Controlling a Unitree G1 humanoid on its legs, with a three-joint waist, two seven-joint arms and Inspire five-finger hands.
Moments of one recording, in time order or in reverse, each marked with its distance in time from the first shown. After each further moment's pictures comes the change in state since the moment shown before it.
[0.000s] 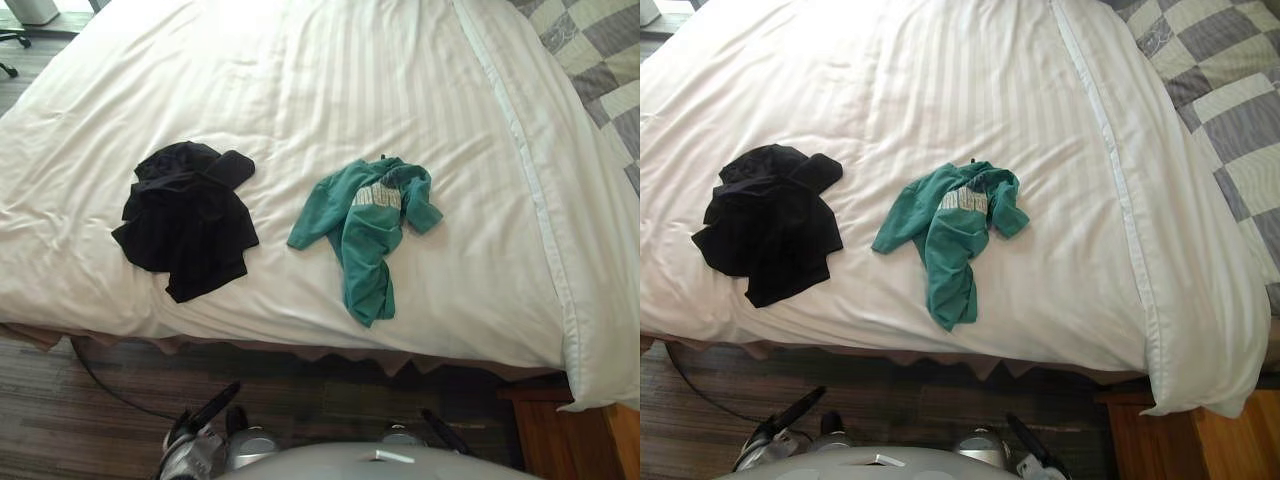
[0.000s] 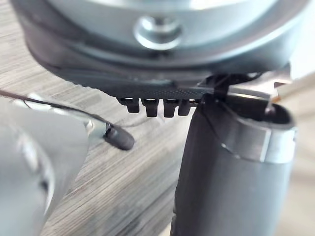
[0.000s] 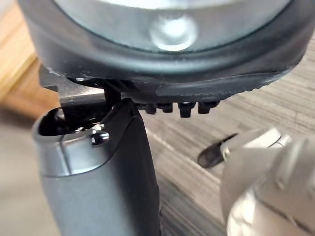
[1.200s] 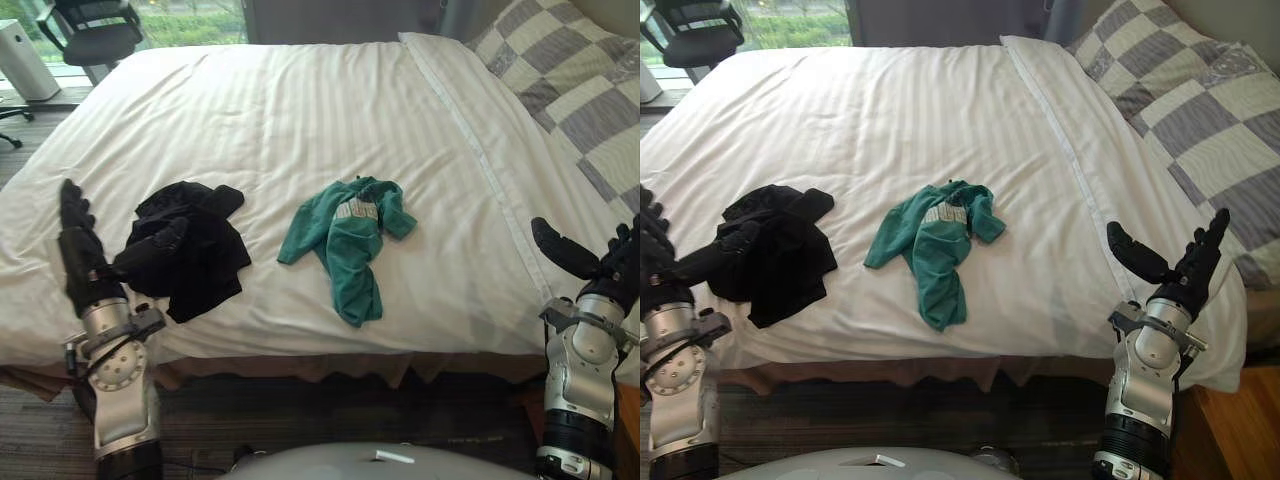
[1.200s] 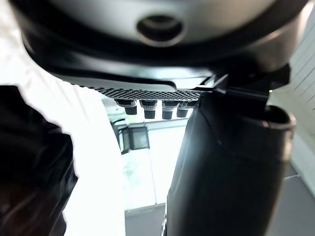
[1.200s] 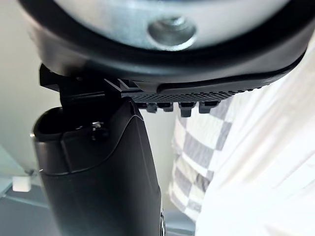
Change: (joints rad) left arm 0.072 0.047 -0.397 -1.275 0.279 -0.100 0.138; right arm -0.142 -0.248 0.367 -1.143 -0.310 -0.060 -0.115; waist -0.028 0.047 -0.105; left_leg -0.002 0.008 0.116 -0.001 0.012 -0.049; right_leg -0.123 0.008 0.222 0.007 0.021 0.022
